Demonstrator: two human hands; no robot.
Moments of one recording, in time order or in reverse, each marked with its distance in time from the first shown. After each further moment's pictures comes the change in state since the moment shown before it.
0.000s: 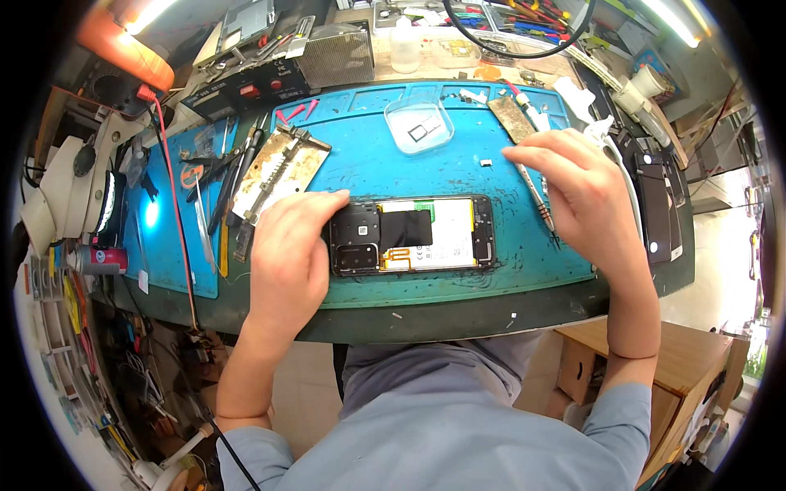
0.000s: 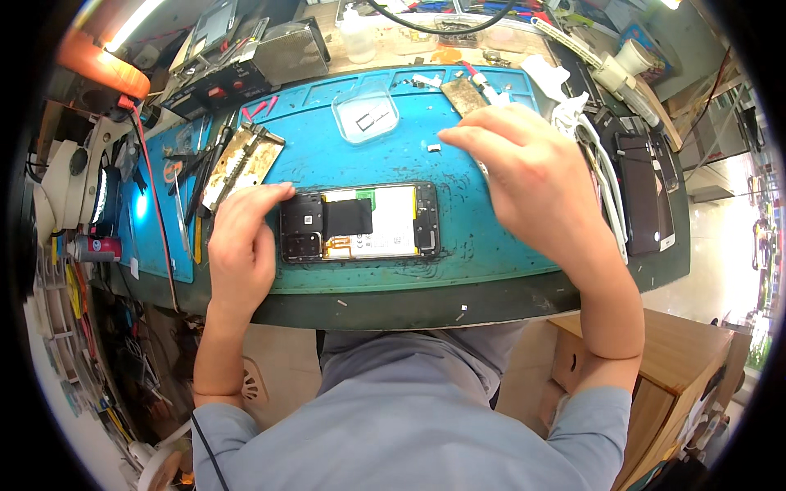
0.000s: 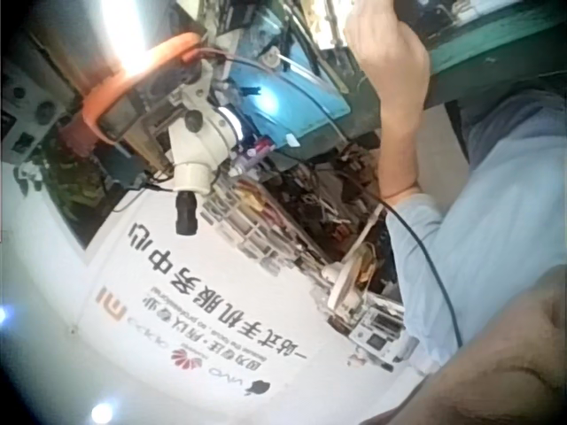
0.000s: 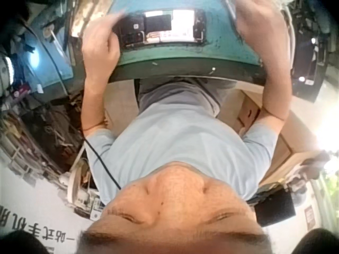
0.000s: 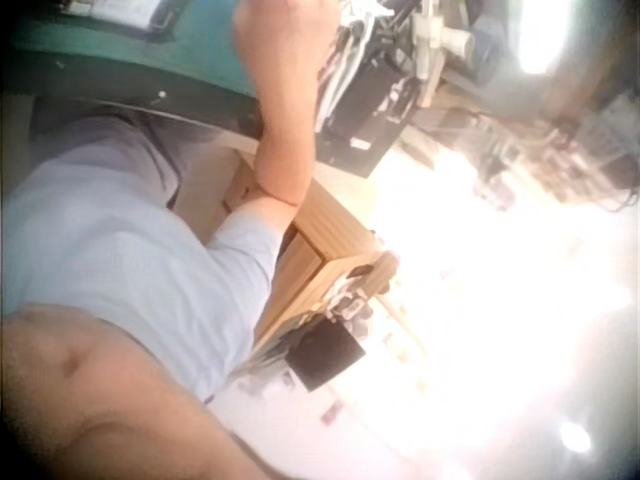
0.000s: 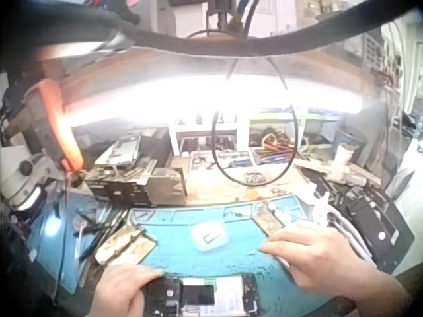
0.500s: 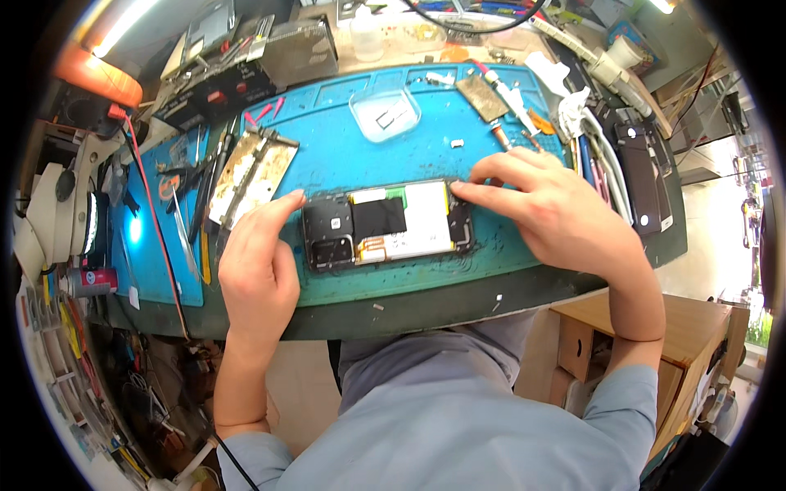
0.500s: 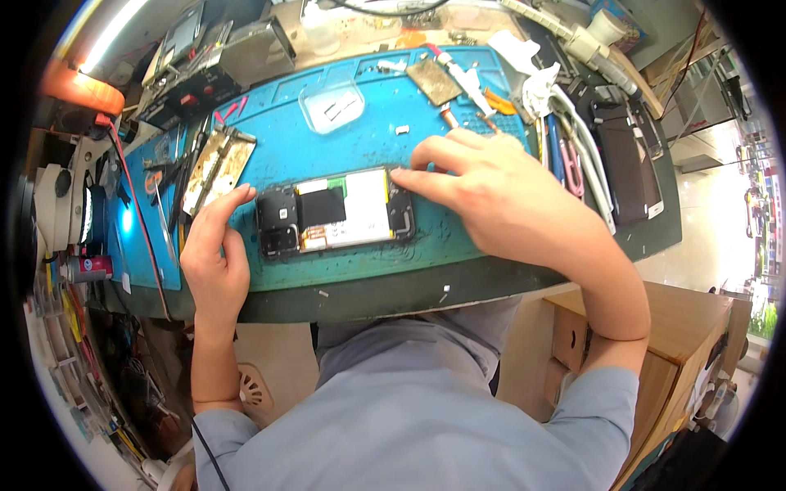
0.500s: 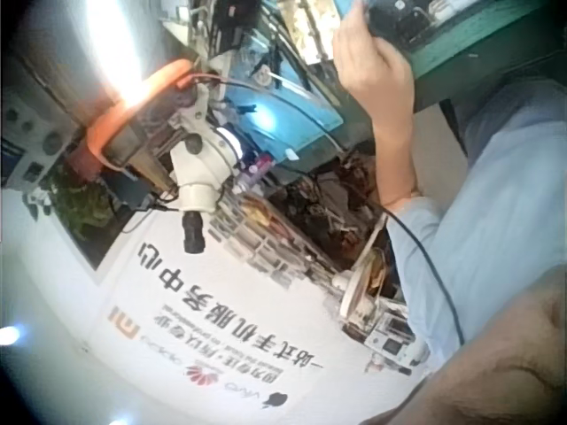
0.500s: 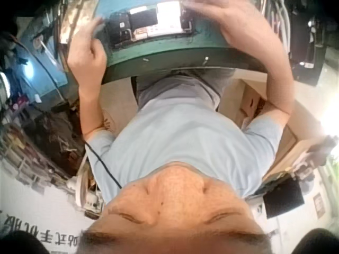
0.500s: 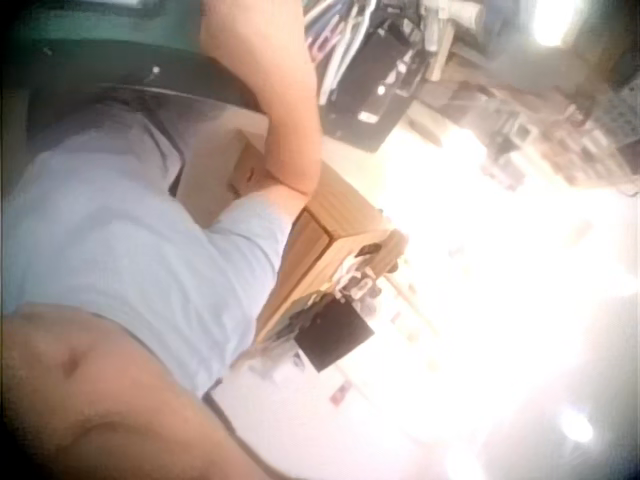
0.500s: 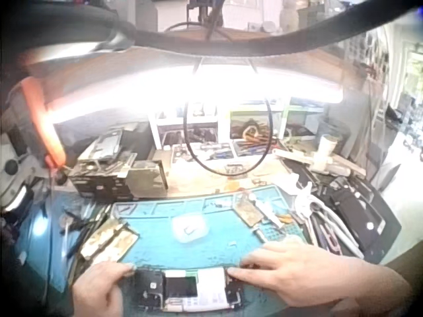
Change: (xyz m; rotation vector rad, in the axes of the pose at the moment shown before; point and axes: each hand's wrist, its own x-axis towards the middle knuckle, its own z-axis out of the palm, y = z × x) left_hand -0.010 0.004 -0.002 -0.041 0.026 -0.090; right_hand -0.021 -0.008 -0.005 0.040 -0.397 -0.103
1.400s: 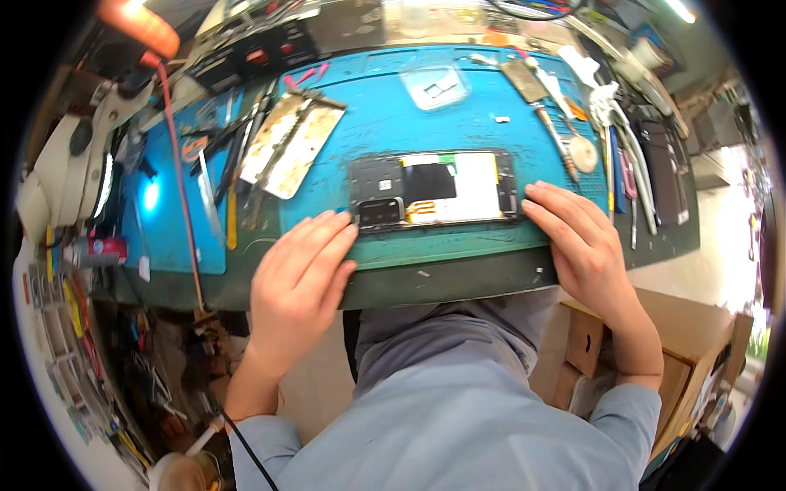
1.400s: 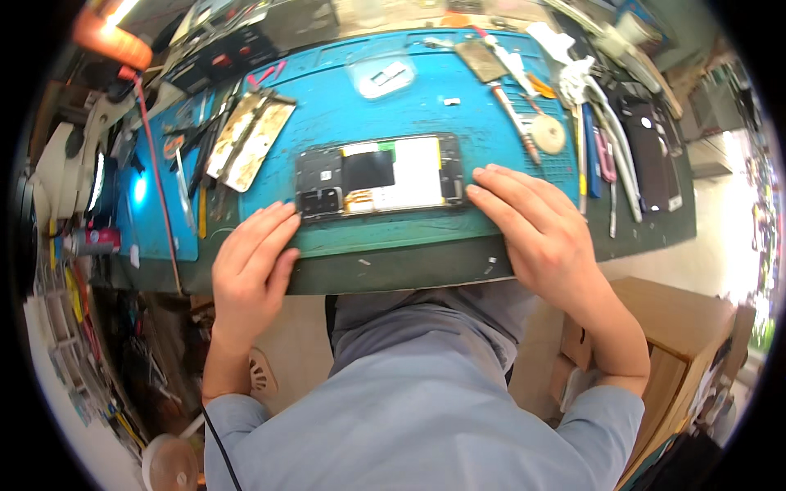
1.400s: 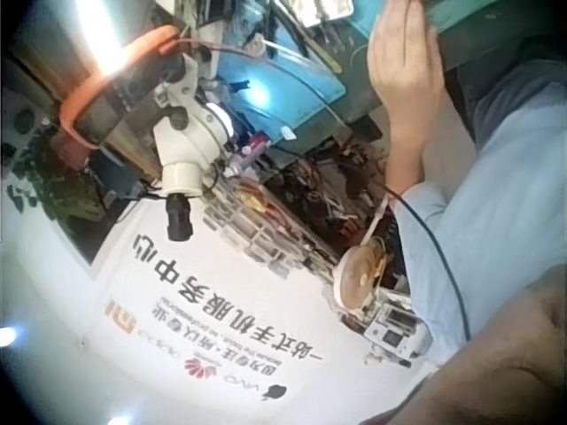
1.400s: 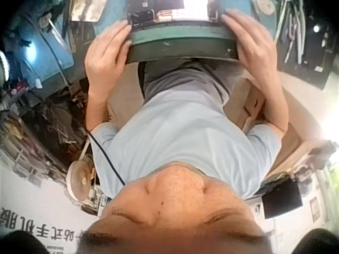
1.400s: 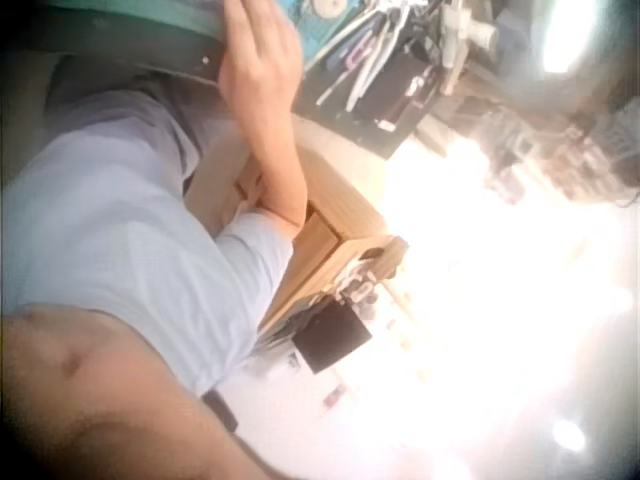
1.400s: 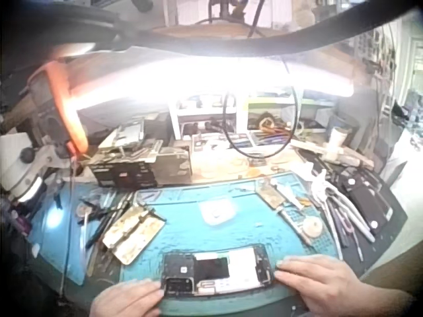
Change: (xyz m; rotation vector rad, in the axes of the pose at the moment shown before) left_hand -0.046 0.005 -0.030 0.145 -0.223 0.171; right_hand -0.042 -0.051 0.039 -0.075 0.327 0.102
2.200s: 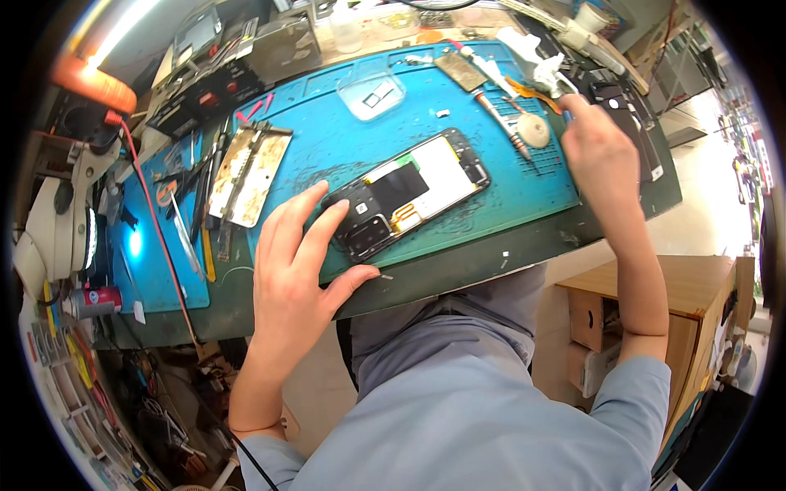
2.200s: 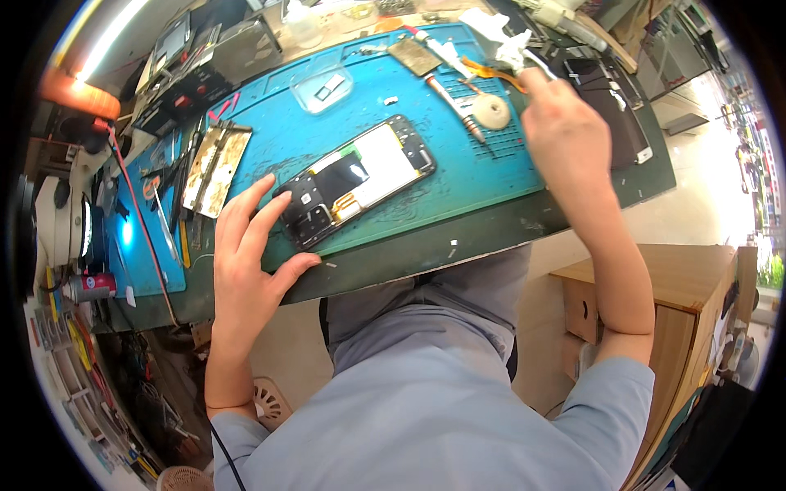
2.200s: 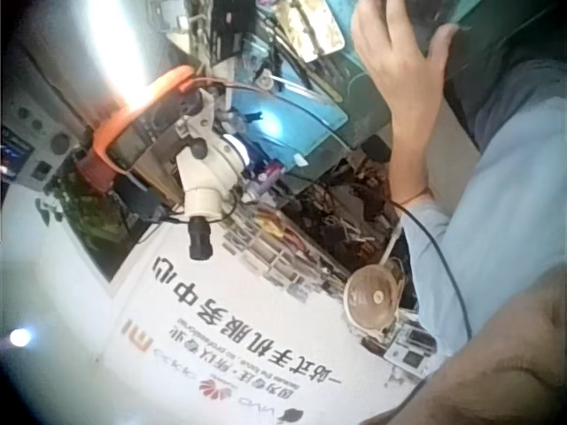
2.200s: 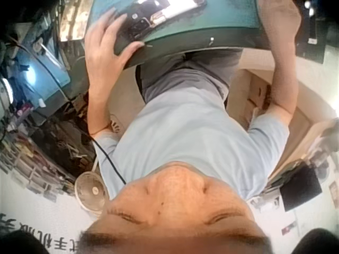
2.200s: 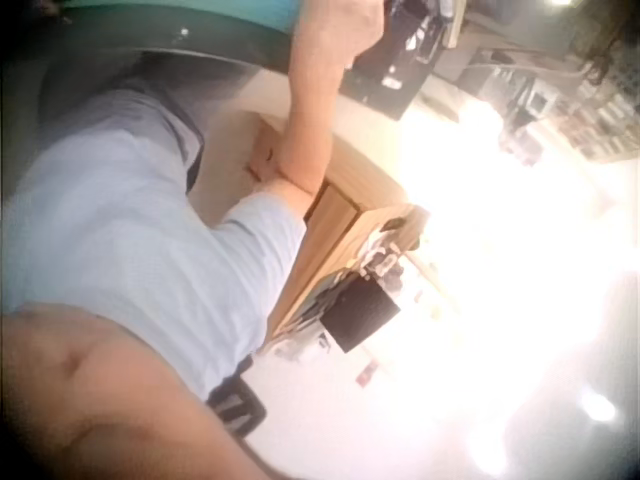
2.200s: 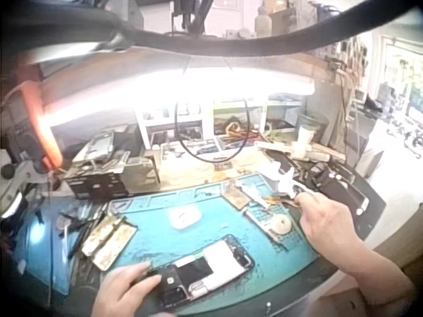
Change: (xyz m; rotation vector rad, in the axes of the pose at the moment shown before) left_hand 0.035 0.013 0.017 -0.100 0.037 -0.038; right_hand 0.001 0.071 -0.011 -0.545 0.082 0.608
